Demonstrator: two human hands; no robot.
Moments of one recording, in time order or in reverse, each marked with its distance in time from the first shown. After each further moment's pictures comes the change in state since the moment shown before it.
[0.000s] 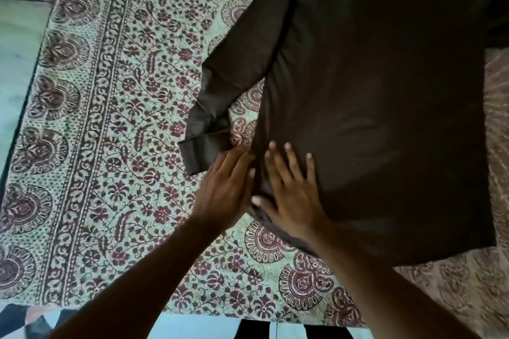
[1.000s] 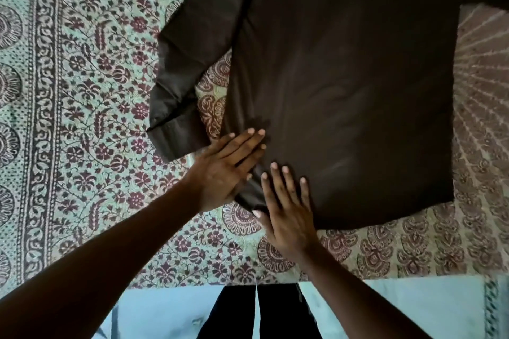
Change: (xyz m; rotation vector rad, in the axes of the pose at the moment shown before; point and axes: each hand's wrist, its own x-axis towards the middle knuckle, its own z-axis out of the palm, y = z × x) left_hand 0.013 0.009 0.018 0.323 -0.400 0.465; right_hand -0.104 -0.010 0.013 0.110 -0.047 0.160
